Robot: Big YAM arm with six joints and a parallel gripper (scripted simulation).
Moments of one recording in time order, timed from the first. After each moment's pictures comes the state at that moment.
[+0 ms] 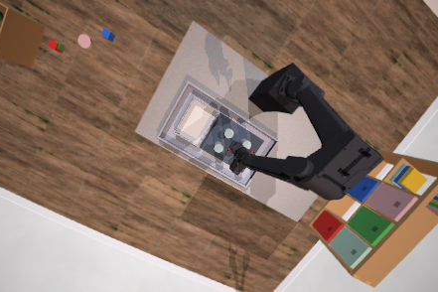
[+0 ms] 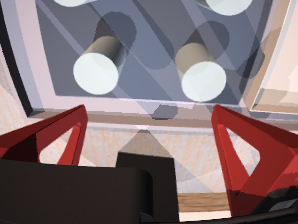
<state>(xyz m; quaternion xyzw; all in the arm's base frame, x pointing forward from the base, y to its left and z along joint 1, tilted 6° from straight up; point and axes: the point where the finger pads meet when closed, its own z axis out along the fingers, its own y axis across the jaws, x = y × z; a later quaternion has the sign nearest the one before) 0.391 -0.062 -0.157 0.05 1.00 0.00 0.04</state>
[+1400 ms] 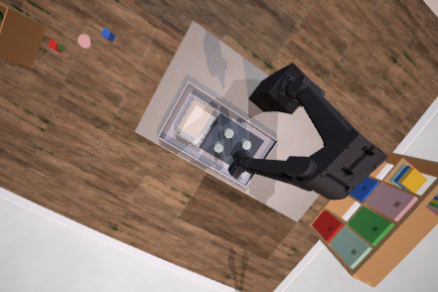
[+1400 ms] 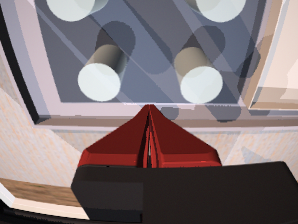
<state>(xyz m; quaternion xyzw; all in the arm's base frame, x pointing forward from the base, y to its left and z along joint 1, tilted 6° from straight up) 0.406 -0.064 -0.146 0.07 1.00 -0.01 0.04</state>
